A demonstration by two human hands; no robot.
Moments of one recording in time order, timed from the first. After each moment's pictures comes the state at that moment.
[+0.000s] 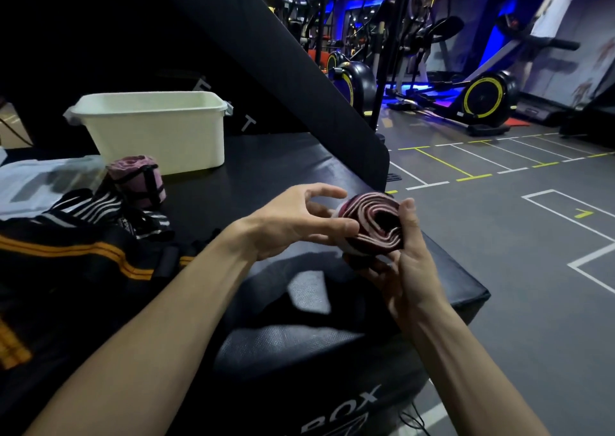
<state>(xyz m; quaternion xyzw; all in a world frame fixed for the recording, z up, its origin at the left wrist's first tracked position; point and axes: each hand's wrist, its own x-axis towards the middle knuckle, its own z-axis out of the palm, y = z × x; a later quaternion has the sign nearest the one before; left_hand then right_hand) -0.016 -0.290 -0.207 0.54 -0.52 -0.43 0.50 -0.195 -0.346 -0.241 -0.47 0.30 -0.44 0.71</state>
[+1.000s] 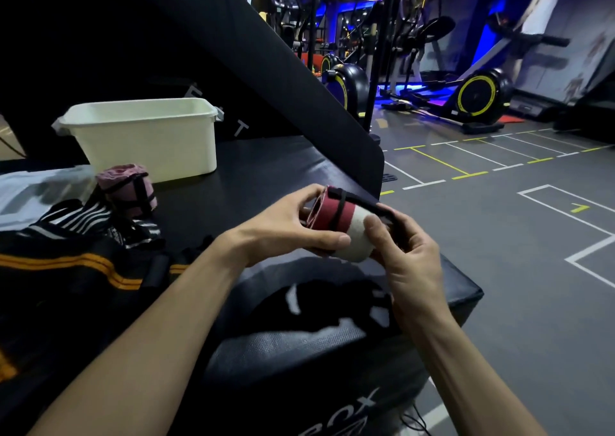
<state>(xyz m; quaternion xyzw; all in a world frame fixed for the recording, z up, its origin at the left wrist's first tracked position) -0.021 -0.287 -0.206 0.55 -0.59 -0.36 0.47 -0.203 -0.358 -0.254 -0.57 0.26 -0.53 0.57</state>
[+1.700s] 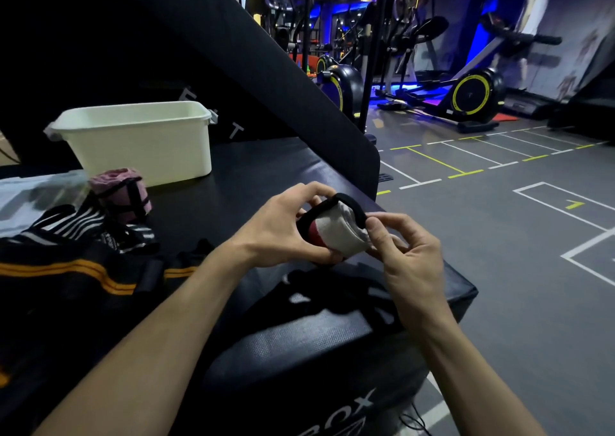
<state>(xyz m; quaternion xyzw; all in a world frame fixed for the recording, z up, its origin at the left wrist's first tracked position) -0.018 -0.293 -0.213 0.61 -0.67 -0.12 0.41 -0.213 -0.358 -0.248 -0.63 0.23 -0.54 0.51</state>
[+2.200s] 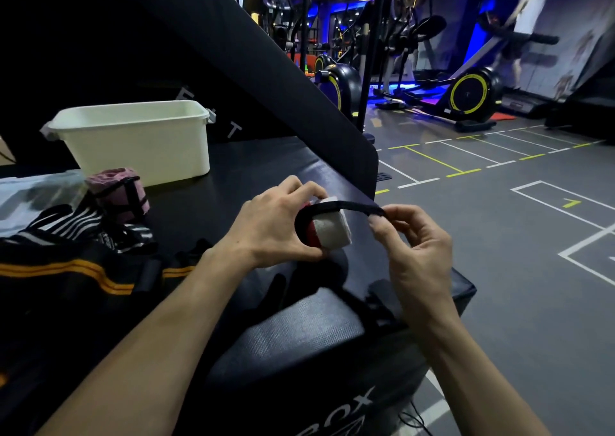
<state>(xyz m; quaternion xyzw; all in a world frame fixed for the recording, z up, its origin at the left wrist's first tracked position) -0.013 -0.293 -0.214 0.70 -0.67 0.07 0.25 -0.214 -0.355 -0.239 -0.61 0.24 -0.58 0.48</state>
